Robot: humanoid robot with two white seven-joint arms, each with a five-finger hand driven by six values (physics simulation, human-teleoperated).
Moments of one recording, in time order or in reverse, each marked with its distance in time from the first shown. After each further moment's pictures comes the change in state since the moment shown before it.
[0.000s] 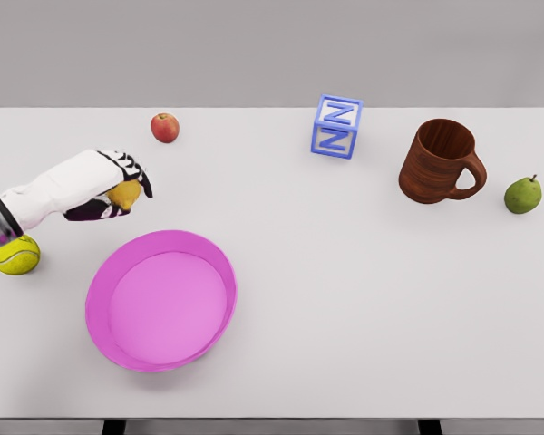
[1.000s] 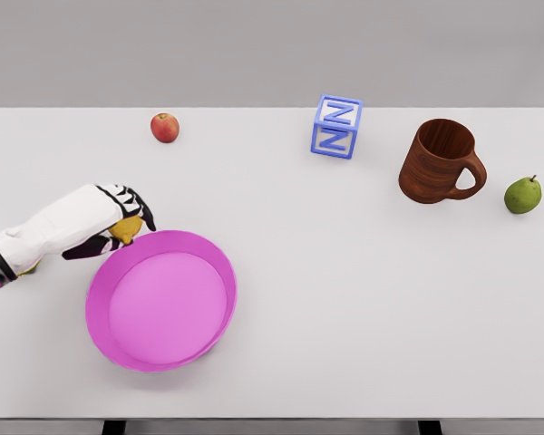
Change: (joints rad) left arm 0.195 -0.004 0.077 -0.172 0.034 0.002 0.000; right arm 0.000 0.000 0.000 0.000 0.000 0.000 0.000
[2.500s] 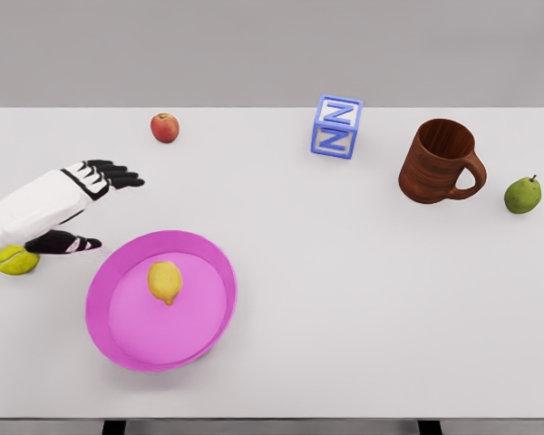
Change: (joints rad) left arm 0.022 0.086 0.069 -0.038 0.141 0.001 0.000; right arm 0.000 0.000 0.000 0.000 0.000 0.000 0.000
